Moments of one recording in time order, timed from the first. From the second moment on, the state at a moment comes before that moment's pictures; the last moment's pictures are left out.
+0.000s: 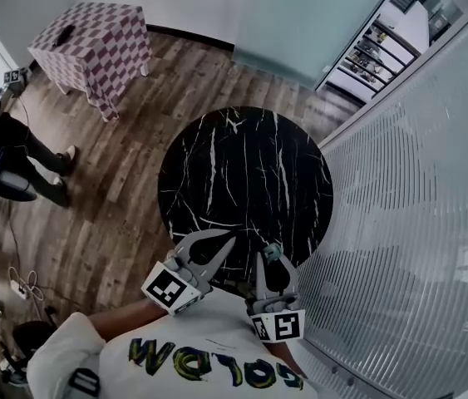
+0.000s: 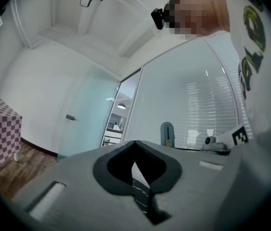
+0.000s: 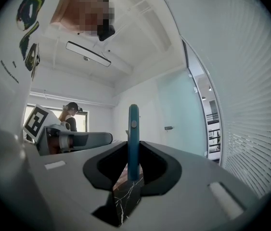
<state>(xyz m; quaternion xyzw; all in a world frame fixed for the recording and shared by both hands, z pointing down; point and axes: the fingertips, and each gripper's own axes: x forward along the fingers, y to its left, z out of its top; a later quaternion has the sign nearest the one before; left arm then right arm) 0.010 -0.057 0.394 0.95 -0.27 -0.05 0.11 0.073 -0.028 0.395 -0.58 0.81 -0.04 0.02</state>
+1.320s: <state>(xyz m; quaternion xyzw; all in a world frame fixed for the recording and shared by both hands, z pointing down) 0.075 -0.088 0.517 0.96 -0.24 0.07 0.12 0.136 -0.052 0.521 -0.58 0.81 -0.06 -0.07</state>
